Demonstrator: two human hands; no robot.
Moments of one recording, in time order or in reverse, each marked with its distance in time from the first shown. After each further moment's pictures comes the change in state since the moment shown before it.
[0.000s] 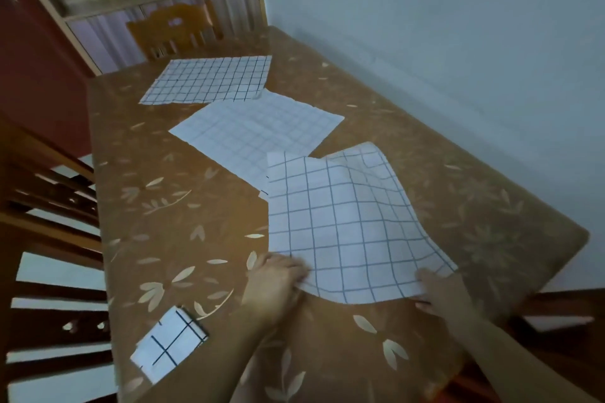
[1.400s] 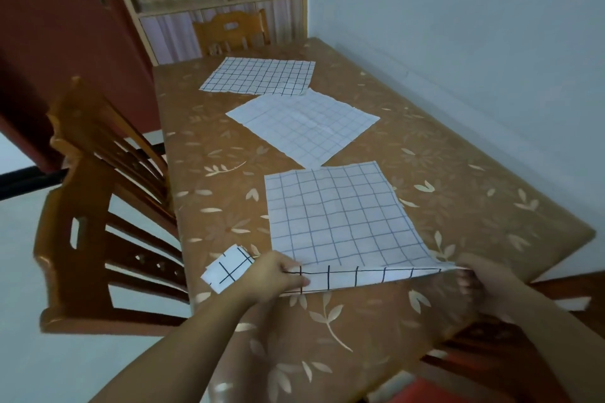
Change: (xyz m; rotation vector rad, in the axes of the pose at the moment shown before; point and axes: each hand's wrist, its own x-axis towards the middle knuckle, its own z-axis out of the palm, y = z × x) left_hand -0.138 -0.022 -0.033 -0.749 -0.095 -0.292; right_hand -0.039 0.046 -0.032 -0.090 -0.045 -0.103
